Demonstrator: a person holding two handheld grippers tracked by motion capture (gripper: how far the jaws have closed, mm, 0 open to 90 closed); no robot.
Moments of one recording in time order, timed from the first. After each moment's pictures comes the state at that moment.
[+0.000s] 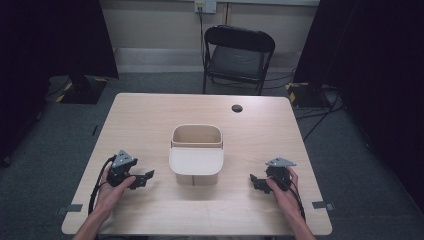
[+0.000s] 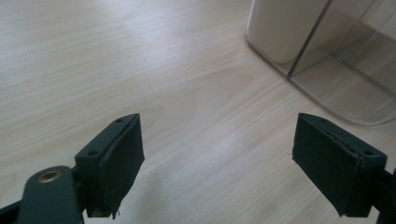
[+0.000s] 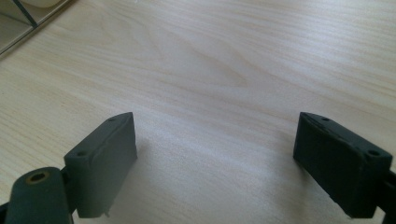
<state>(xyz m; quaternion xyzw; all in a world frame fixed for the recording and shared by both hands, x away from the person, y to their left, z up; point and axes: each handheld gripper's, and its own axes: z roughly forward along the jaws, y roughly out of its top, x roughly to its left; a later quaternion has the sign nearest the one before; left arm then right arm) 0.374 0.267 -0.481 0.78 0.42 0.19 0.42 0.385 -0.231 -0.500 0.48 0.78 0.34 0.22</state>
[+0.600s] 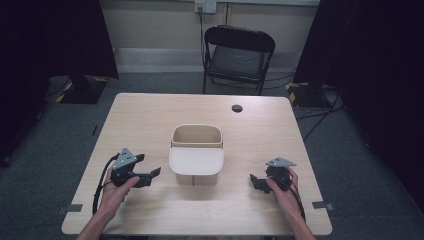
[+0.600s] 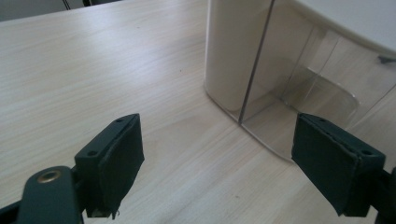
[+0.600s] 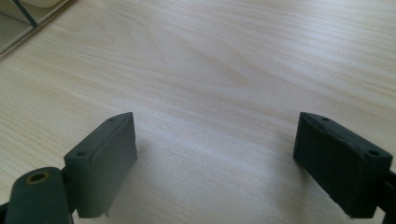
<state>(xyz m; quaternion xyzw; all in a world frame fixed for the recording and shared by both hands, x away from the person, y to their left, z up) 0.364 0.248 -0.458 0.77 0.38 0.20 0.47 0.385 -0.231 -0.500 0.48 0.78 0.34 0.22</state>
